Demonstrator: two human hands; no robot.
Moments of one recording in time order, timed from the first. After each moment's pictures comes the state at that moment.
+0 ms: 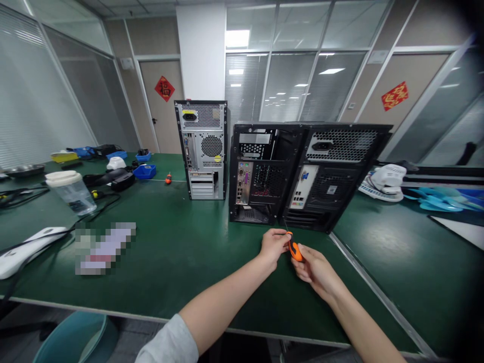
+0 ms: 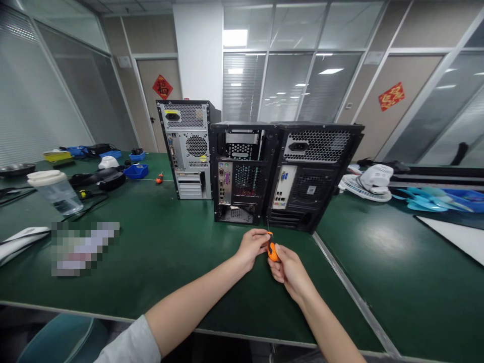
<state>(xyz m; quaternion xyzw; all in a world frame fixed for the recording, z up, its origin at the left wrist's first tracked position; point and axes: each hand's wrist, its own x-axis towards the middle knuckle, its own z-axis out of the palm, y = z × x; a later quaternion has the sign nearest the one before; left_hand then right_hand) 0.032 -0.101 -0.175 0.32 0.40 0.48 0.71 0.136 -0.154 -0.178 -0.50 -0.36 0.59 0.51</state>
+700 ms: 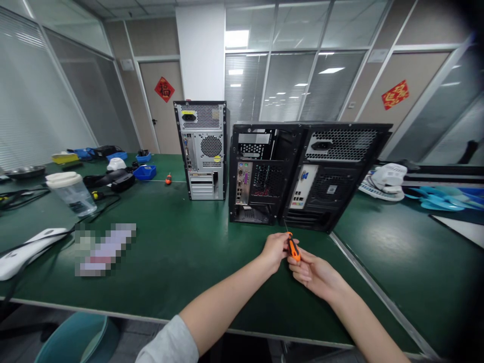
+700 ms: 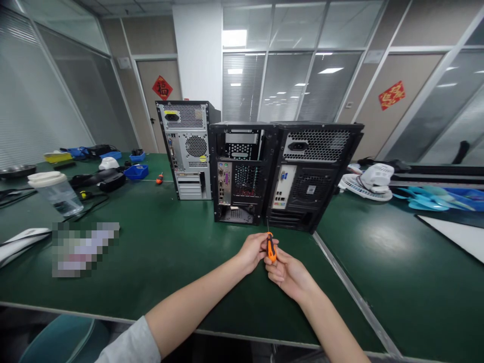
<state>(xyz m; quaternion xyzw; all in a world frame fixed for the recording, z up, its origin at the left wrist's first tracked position) 0.035 -0.099 -0.179 0.31 0.36 0.43 0.77 0.149 -0.151 -0.185 -0.37 -0.26 0.75 0.47</state>
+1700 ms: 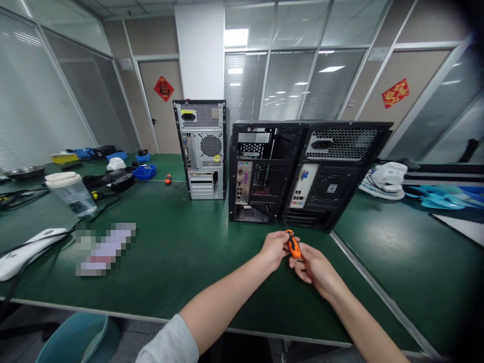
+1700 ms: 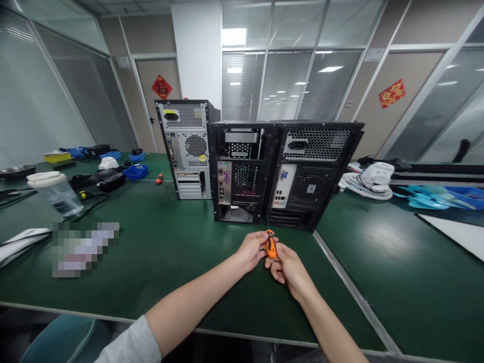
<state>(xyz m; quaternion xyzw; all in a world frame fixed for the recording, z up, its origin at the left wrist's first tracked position) 0.032 -0.101 -0.172 0.28 0.35 0.43 0.78 0.139 -0.150 -0.184 -0.55 -0.40 0.55 0.48</state>
